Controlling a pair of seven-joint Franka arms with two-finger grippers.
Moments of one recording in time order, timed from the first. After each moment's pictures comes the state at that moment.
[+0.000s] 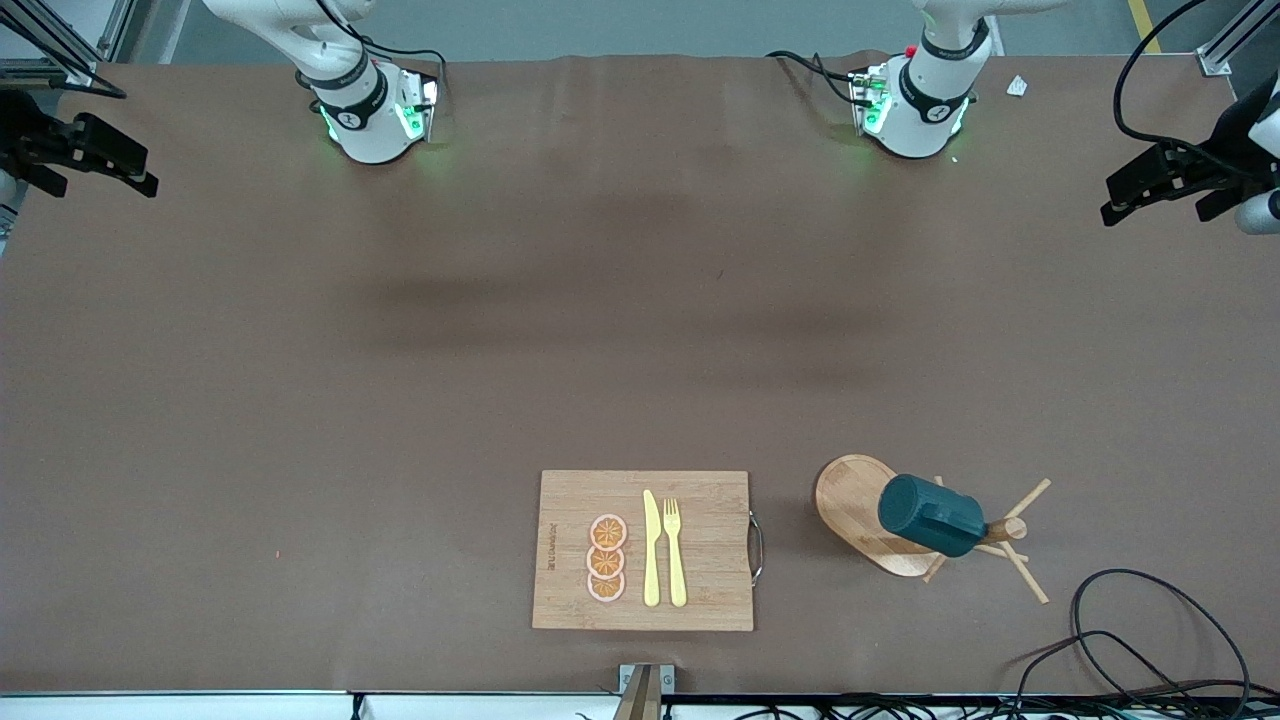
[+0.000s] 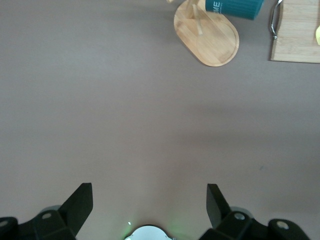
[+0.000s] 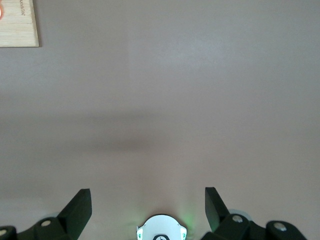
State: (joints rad) left arm 0.02 -0.06 -0.07 -1.54 -0.02 1.43 -0.09; right arm 0.01 -0.14 -0.02 -1.59 0.01 1.37 0.00
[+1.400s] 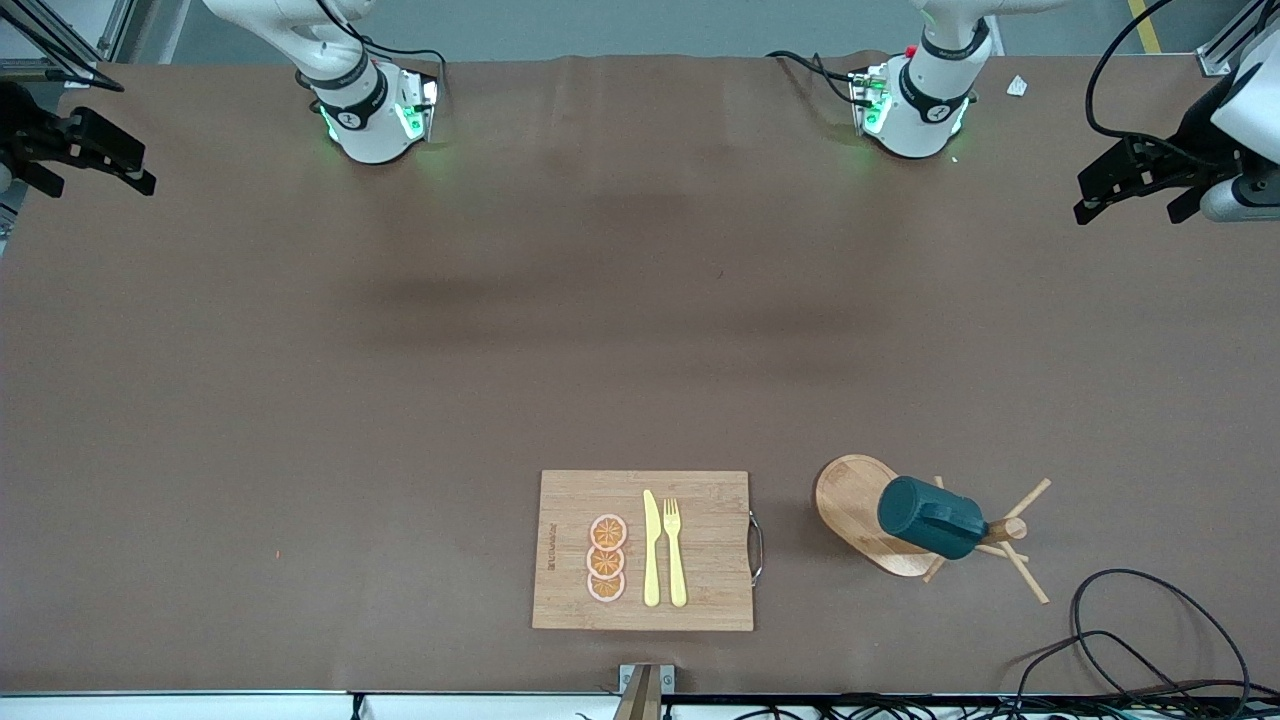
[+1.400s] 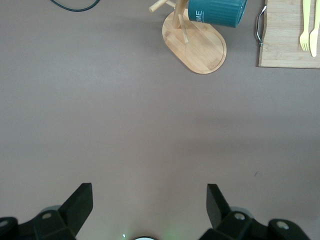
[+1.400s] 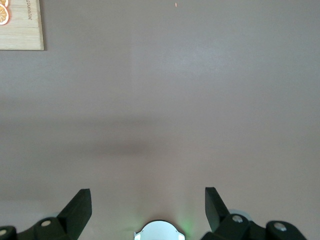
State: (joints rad) left arm 0.02 -0.11 -0.10 -1.61 -0.03 1.51 -0.09; right arm 0.01 -0.15 -0.02 -1.61 0.01 1.40 -0.02
